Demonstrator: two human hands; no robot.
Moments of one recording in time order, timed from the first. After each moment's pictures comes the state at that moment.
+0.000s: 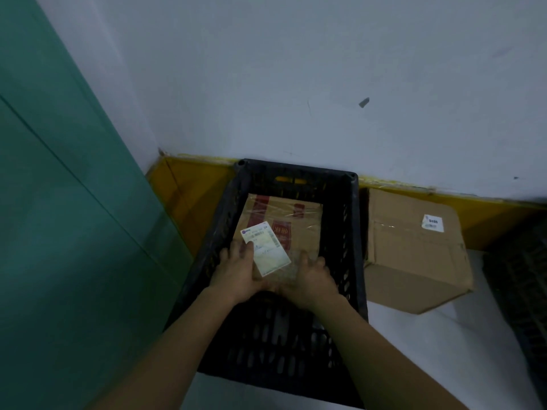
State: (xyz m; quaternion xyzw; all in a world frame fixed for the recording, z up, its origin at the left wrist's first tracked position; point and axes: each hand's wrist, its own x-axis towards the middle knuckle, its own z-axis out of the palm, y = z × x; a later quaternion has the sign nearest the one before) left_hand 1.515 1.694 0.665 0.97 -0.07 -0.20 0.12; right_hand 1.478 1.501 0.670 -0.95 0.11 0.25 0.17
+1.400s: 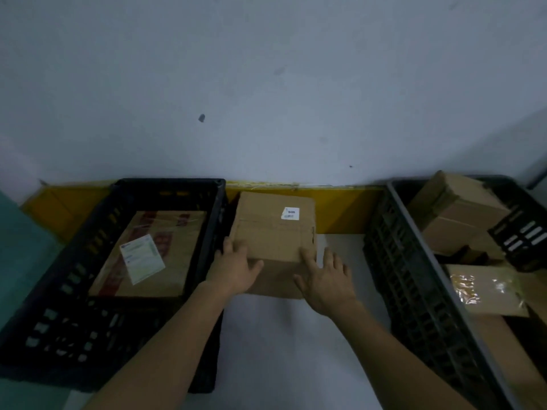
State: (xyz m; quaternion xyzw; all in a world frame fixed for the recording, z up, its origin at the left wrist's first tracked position) left_hand 1.455 1.415 0.710 0.97 -0.11 -0.19 0.15; right_hand 1.369 1.197 0.671 -0.98 0.13 0.12 0.07
